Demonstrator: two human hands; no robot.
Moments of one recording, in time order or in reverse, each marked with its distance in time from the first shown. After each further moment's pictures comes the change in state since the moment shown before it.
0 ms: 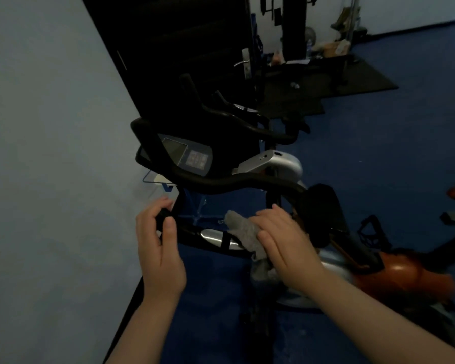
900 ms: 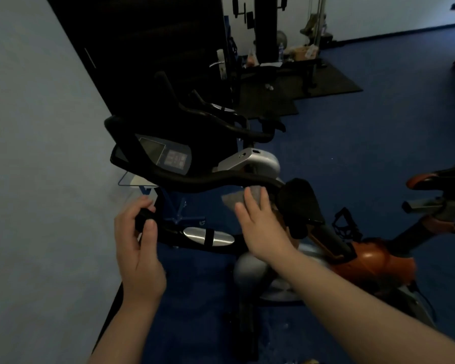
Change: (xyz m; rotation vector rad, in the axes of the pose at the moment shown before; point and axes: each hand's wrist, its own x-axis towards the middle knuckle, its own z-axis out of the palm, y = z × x) left_hand 0.001 -0.002 -0.004 -0.104 -0.033 0.011; right_hand 0.030 -0.021 0.005 0.164 -0.085 0.634
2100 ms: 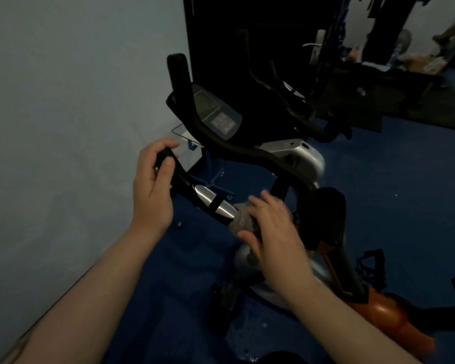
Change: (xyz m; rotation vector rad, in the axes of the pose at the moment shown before) left_hand -0.002 0.012 0.020 0.058 0.207 -0.107; right_hand -0.023 0.045 -0.019 -0.363 0.045 -0.735
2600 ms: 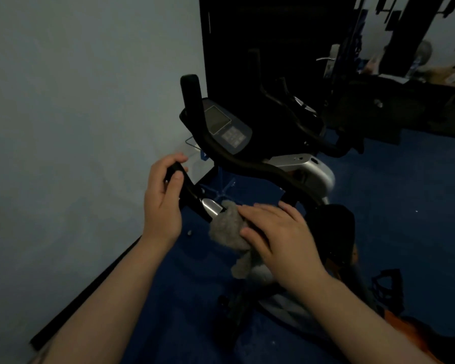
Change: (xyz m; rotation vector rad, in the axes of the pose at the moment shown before) left_hand -0.001 0.005 0.003 0.004 0.037 -0.054; right_hand 0.026 0.001 -0.027 0.081 -0.142 -0.134
